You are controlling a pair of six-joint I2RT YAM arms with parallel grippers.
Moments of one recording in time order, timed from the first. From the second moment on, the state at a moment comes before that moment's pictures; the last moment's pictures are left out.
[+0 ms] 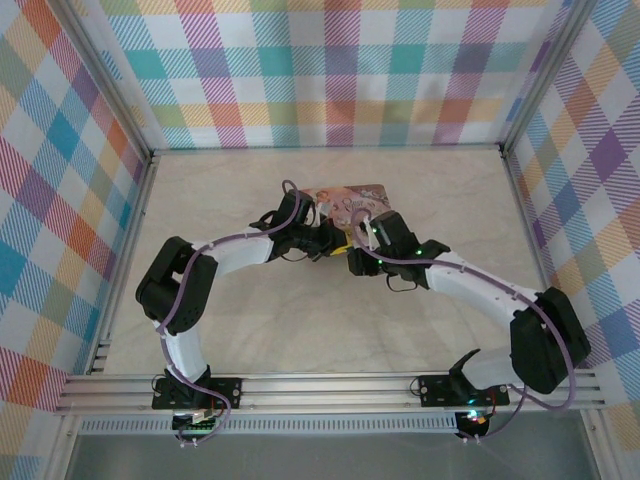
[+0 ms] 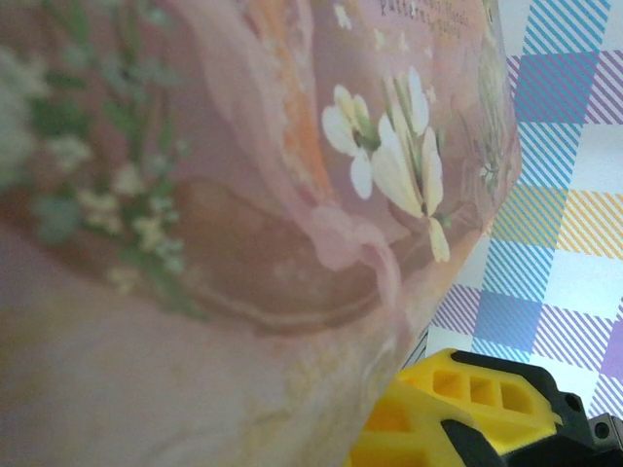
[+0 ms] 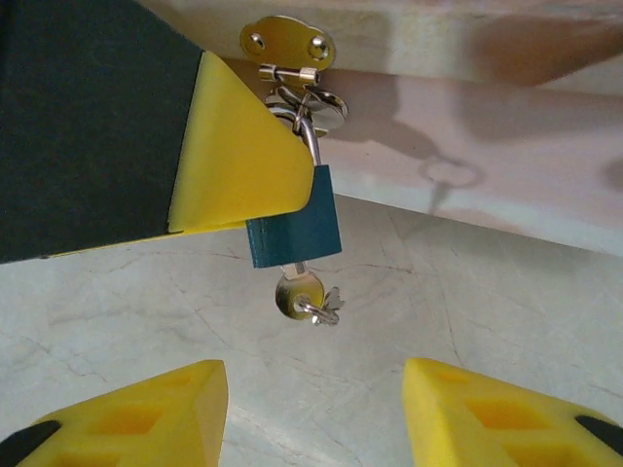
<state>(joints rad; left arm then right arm) -0.60 1.83 1.14 -0.01 0.63 -1.01 0.66 1.38 0.90 -0.41 -0.06 0.35</state>
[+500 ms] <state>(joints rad) -0.60 1.83 1.15 -0.01 0.64 -1.01 0.69 1.50 1.00 -0.44 0.03 0.28</state>
